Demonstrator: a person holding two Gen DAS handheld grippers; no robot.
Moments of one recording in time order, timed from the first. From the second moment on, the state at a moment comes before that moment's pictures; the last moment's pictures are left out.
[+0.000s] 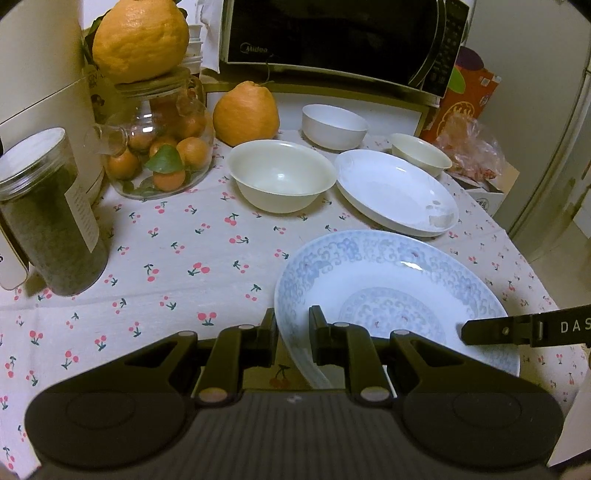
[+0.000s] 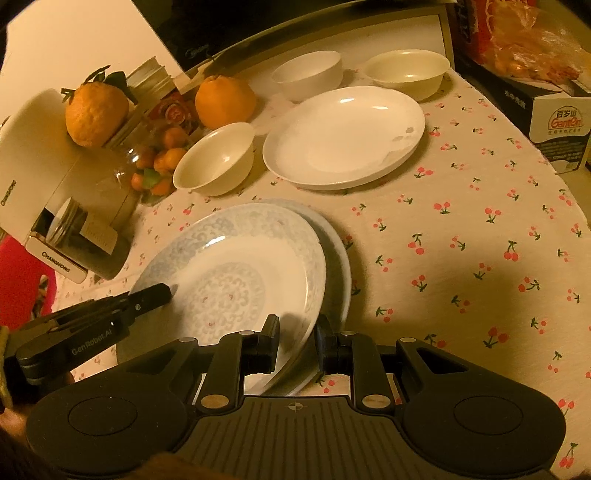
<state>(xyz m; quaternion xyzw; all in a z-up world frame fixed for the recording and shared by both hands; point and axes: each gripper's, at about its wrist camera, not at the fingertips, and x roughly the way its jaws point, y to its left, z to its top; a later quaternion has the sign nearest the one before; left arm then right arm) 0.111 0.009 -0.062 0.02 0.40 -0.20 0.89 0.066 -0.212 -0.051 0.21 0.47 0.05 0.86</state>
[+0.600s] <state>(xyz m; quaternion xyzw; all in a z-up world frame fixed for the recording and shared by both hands) 0.107 -0.002 -0.062 0.06 0.40 -0.18 0.90 0.067 -0.213 -0.048 0.21 0.47 0.04 0.86</state>
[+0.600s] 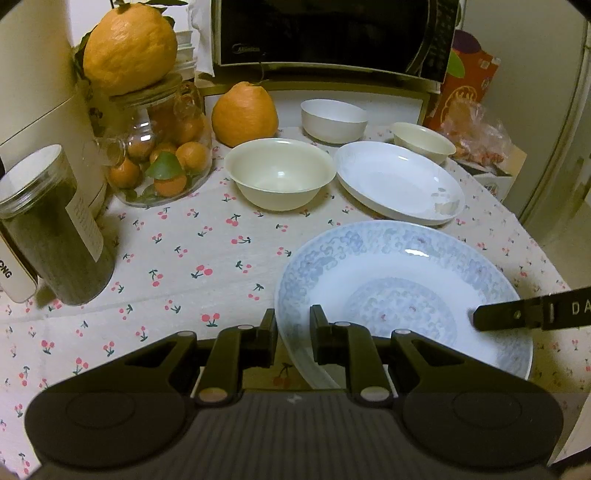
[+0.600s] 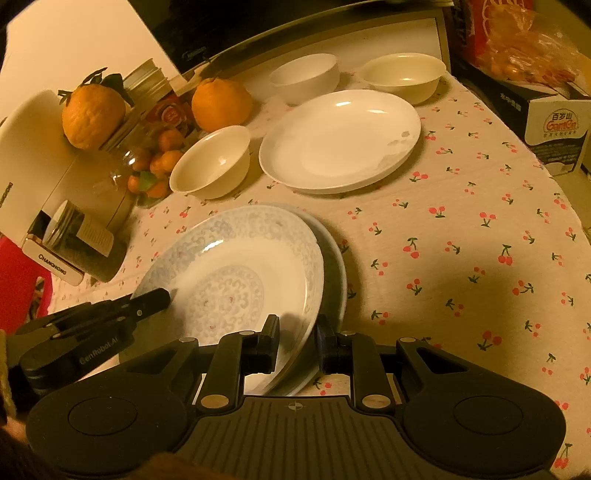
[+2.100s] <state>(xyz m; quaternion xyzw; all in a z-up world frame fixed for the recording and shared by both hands) 0.098 -0.028 -0.068 0.15 0.39 -0.16 0.89 0.067 -0.200 -0.033 0.13 0.47 0.02 0.87</state>
